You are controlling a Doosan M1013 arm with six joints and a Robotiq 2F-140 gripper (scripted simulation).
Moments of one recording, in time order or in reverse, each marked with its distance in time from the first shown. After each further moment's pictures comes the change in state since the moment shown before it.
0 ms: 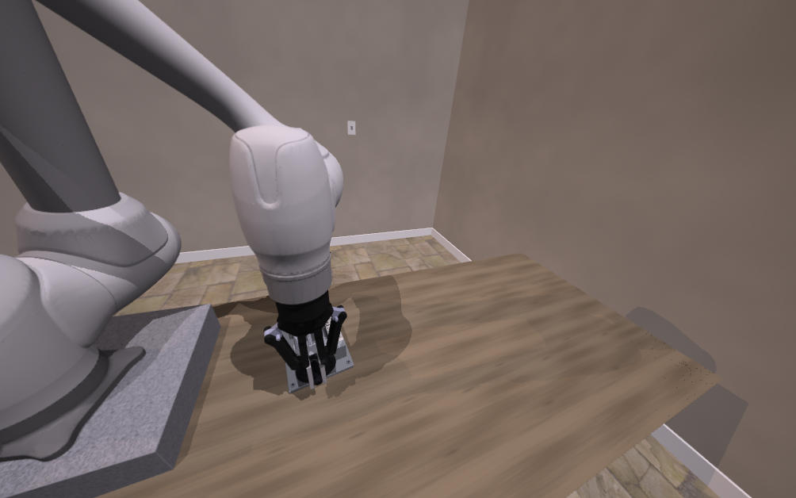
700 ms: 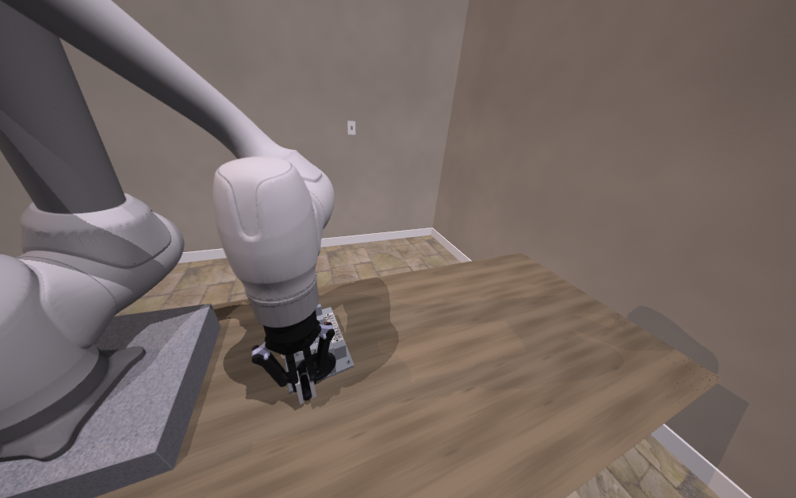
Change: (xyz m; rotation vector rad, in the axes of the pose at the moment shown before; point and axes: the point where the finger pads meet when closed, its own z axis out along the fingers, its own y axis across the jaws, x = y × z) arm 0.000 0.023 0.033 -0.003 0.001 -0.002
